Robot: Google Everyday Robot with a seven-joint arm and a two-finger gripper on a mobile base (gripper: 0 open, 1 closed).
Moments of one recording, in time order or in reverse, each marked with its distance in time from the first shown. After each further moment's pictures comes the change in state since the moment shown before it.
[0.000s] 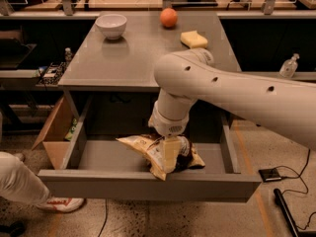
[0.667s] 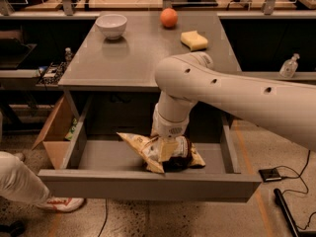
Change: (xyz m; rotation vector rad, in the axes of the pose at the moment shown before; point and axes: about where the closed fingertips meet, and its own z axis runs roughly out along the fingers) arm 0.005 0.003 0.010 -0.025 -0.005 0.029
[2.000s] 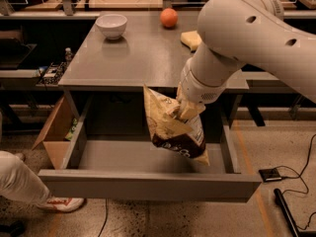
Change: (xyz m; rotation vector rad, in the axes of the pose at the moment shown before) arm 0.029 -0.012 -0.142 0.271 0.010 0.023
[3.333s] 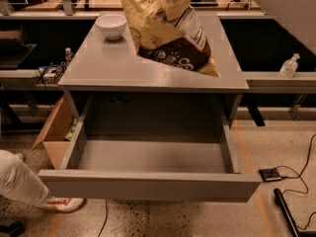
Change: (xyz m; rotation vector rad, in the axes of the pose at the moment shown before) arm -0.058 -0.135 -0.183 0.371 0.419 -0.223
